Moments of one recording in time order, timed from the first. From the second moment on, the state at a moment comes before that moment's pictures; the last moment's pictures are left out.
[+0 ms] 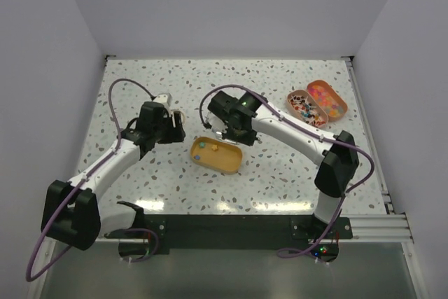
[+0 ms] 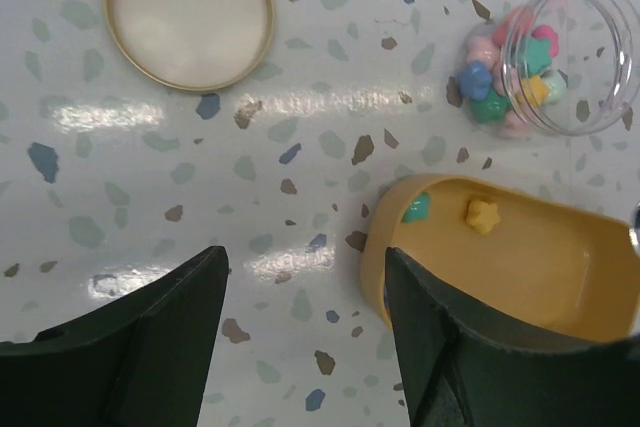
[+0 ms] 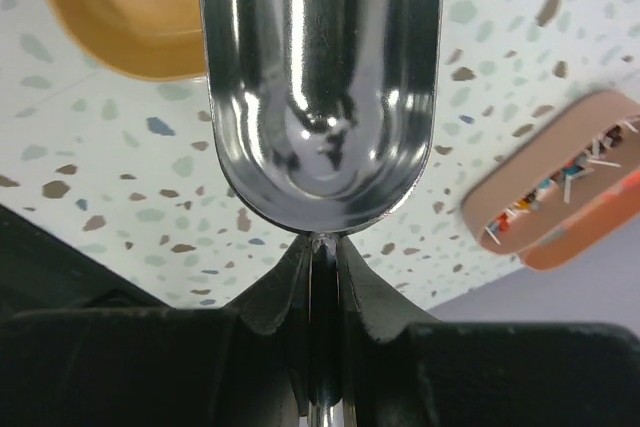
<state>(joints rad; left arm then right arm) -0.30 1.21 0.76 -0.31 -0.02 -0.34 0.90 1.81 1.72 -1.28 0.31 -0.33</state>
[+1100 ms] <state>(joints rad) -0.37 1.39 0.66 -0.19 0.20 -0.57 0.90 2.11 1.80 -1.33 0.15 -0.31</state>
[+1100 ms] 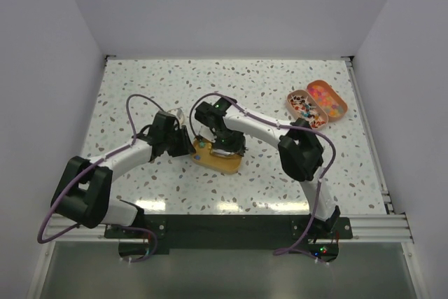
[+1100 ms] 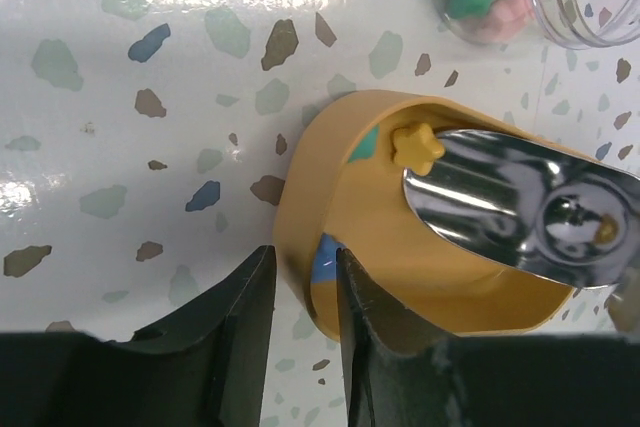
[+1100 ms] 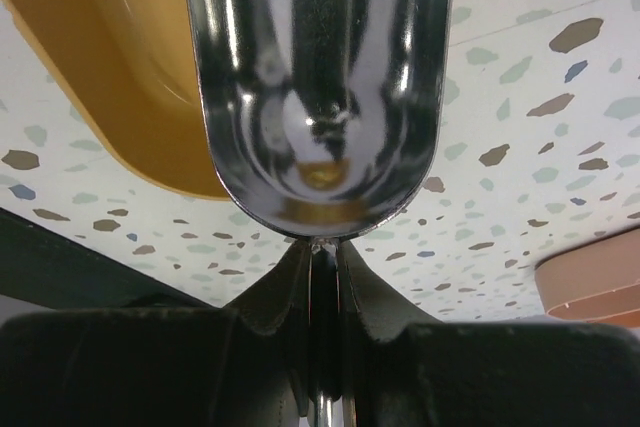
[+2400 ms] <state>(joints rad) -0.37 1.31 0.62 -0.22 0.21 -0.59 0.91 2.11 1.68 -1.03 0.02 -0.27</state>
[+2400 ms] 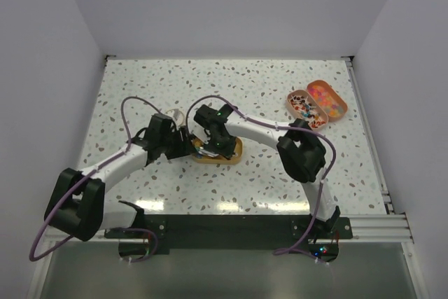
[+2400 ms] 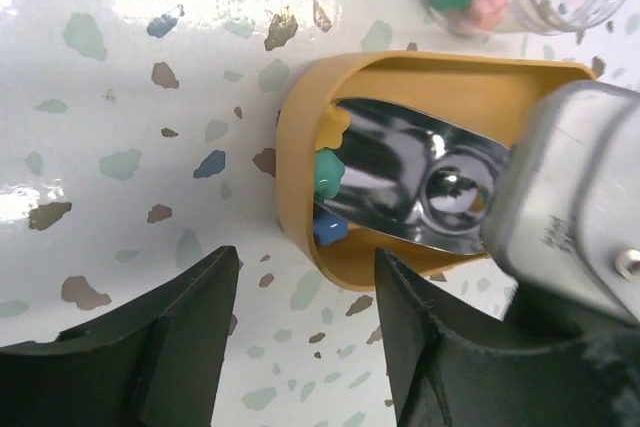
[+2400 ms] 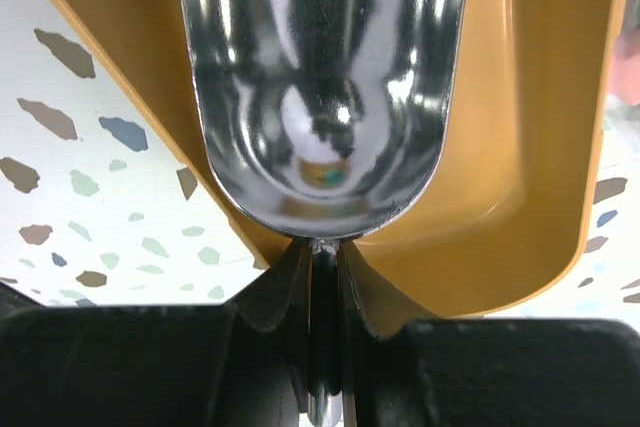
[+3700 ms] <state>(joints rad) -0.38 0.87 0.69 -0.30 -0.21 -0.38 0.82 1.78 1.46 -0.86 0.05 -0.27</state>
